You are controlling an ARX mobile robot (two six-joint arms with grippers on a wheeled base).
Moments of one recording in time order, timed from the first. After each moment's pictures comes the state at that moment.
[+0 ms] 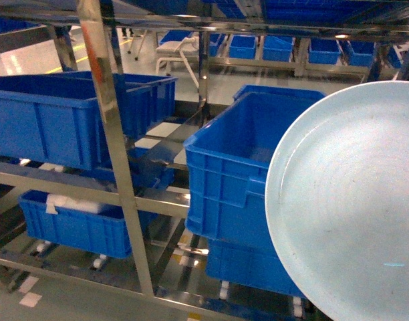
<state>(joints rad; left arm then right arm) 0.00 0.01 0.01 0.00 0.00 0.00 -0.07 0.90 0.31 0.21 -0.39 0.08</state>
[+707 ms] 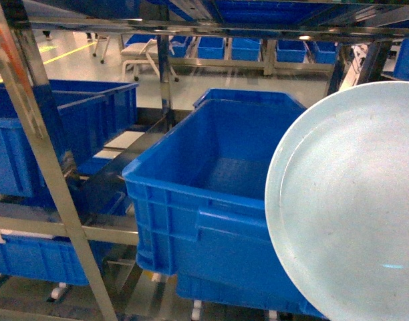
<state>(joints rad) 0.00 0.01 0.01 0.00 0.00 0.00 -0.07 0.90 0.31 0.21 -0.40 0.08</state>
